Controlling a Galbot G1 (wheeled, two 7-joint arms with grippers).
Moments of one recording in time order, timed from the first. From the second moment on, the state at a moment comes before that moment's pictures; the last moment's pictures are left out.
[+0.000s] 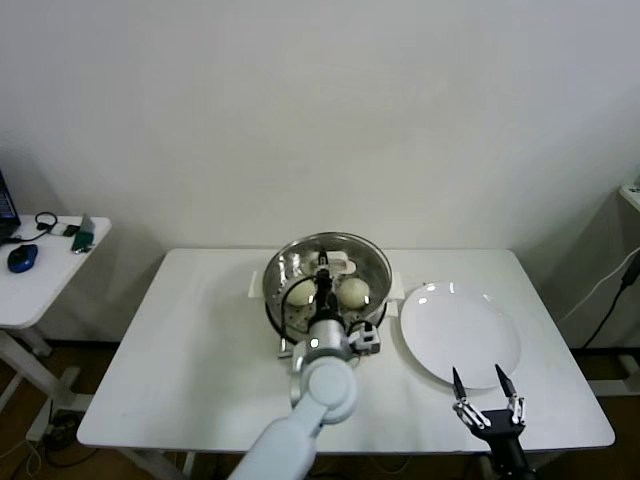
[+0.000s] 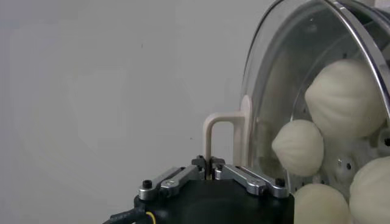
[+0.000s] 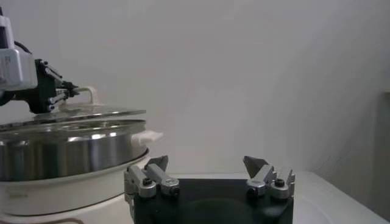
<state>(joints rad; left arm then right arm) 0.90 -1.54 0.14 -1.68 1.54 0.74 0.21 -1.76 1.30 0.62 1.89 0.35 0.39 -0.10</state>
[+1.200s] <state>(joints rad) 0.89 -1.46 0.19 -1.74 1.45 0.74 0.22 -1.75 1.30 0.62 1.89 0.35 0.37 -0.07</state>
